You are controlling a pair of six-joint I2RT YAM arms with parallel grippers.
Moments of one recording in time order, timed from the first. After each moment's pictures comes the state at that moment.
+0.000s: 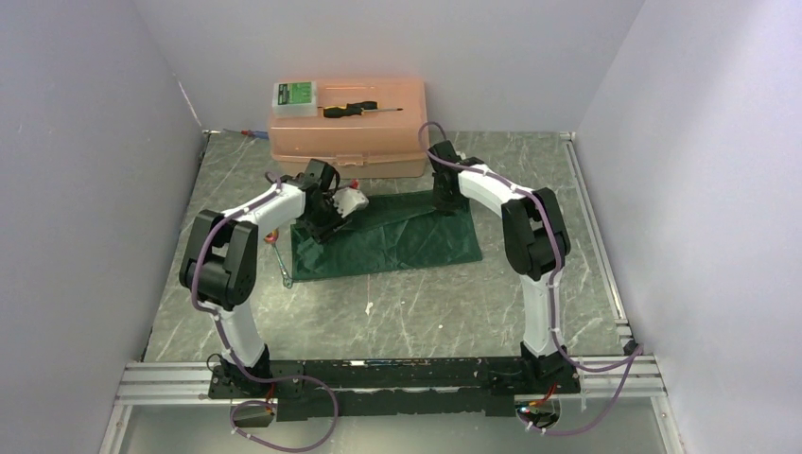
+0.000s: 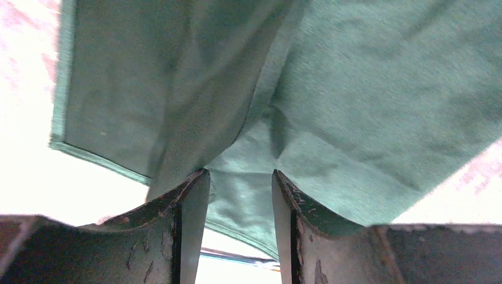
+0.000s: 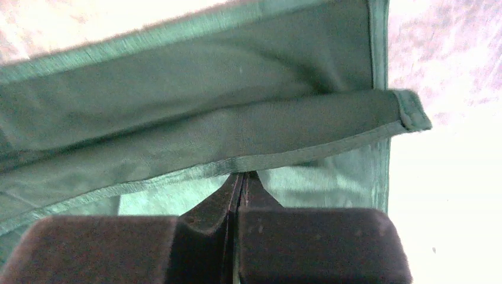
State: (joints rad) left arm -0.34 1.82 1.25 -0.66 0.09 0.64; right arm 0.42 2.11 1.59 -0.62 0.16 0.51
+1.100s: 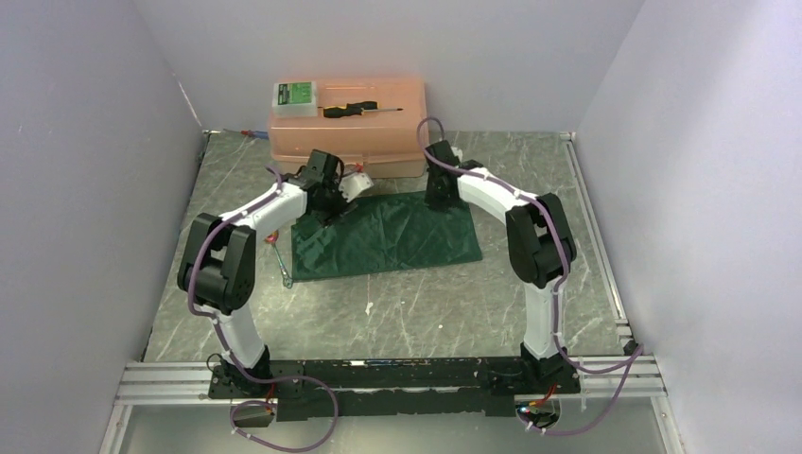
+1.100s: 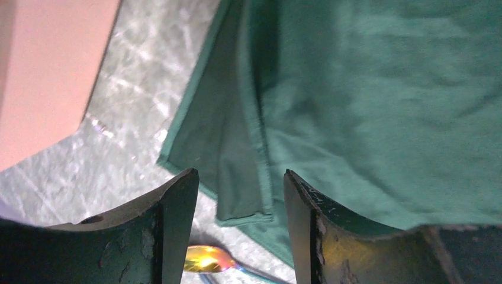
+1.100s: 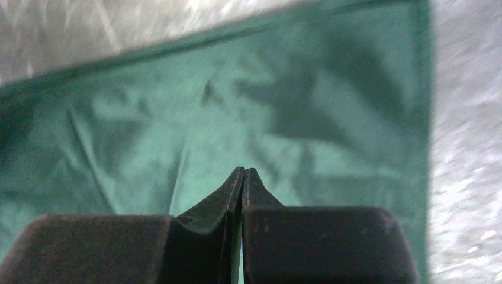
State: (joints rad) left arm -0.35 1.80 1.28 -0.47 -0.04 0.66; right arm 0.43 2.08 1.60 -0.54 0.15 0.55
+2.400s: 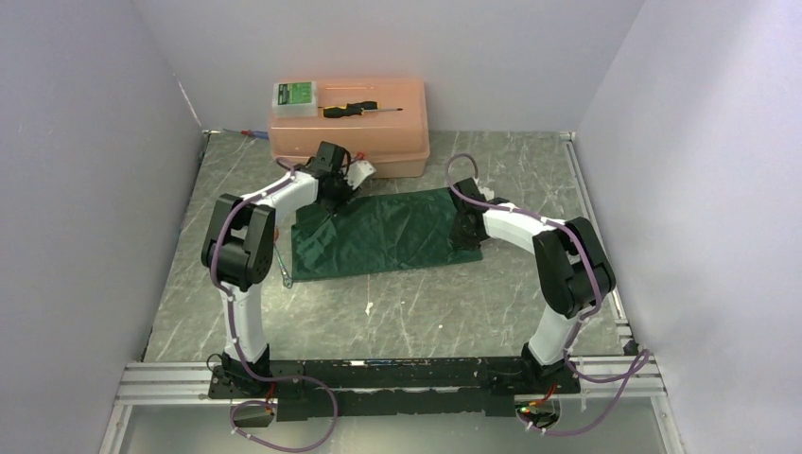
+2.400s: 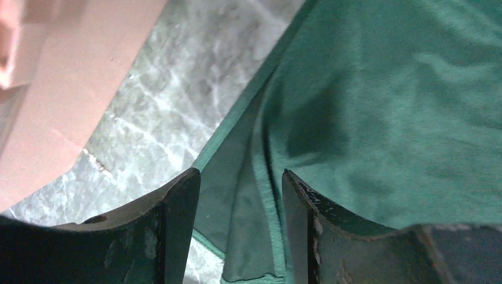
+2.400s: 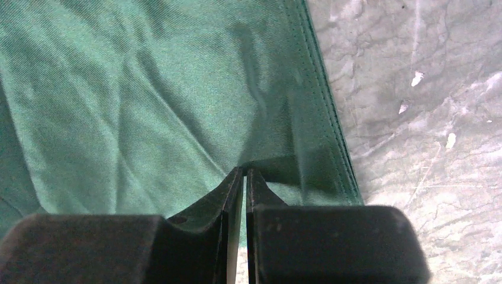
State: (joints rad) left arm -0.34 2.00 1.45 -0.41 -0.05 0.56; right arm 0.42 1.76 1.05 -0.42 0.18 0.71
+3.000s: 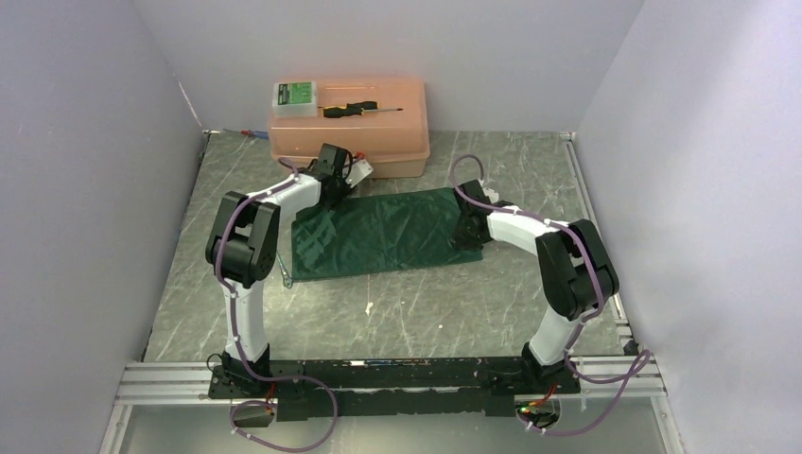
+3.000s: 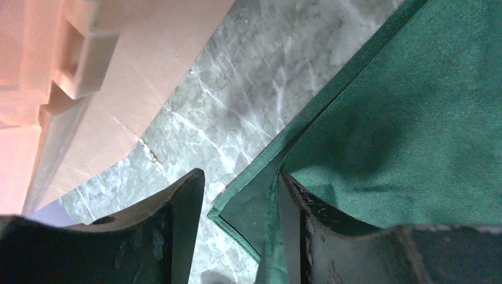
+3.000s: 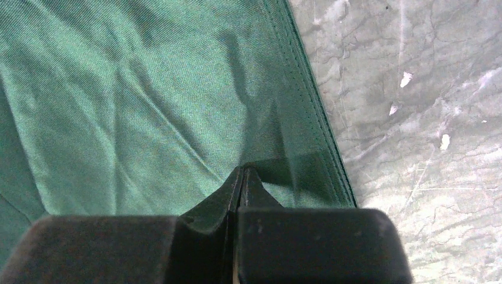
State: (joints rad) left arm -0.35 2.04 1.44 -0.31 -0.21 0.62; right arm 0.39 1.75 1.01 -0.38 0.17 0.73
